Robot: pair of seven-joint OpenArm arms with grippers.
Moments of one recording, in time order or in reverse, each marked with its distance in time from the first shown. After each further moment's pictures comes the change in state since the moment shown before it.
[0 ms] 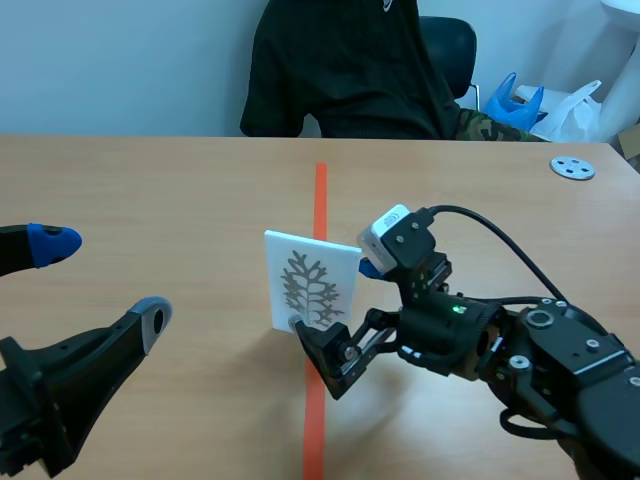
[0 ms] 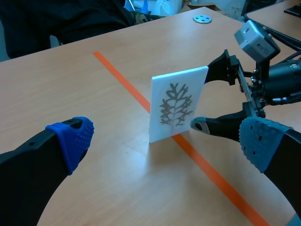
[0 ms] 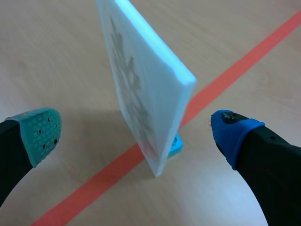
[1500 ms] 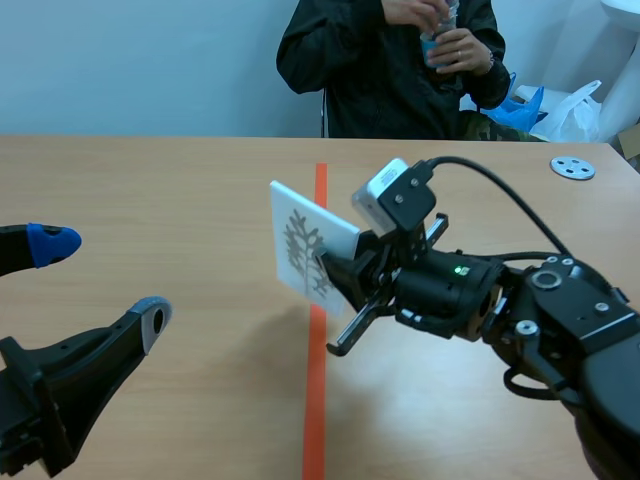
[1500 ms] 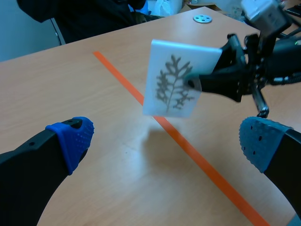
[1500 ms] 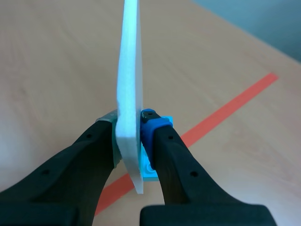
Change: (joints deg) left arm 0.0 0.0 0.0 0.0 0.0 0.0 0.0; right arm 0.4 0.6 3.7 7.8 -3.7 3.0 2.0
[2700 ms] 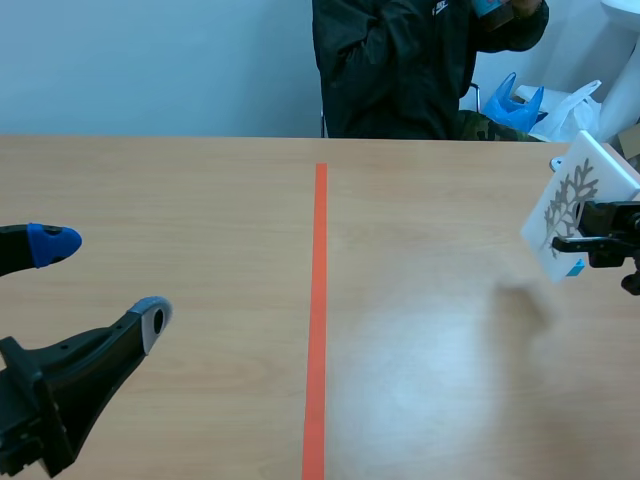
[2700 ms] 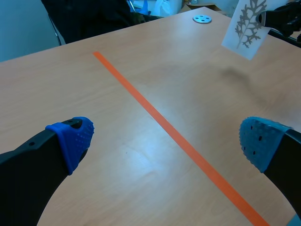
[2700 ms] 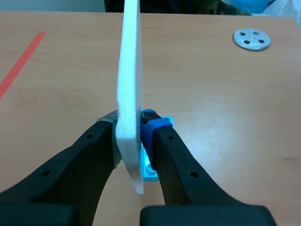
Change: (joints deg) left arm 0.0 0.0 0.0 0.0 0.0 0.0 0.0; right arm -0.2 4.1 33.2 -7.9 19.1 -8.9 -13.2
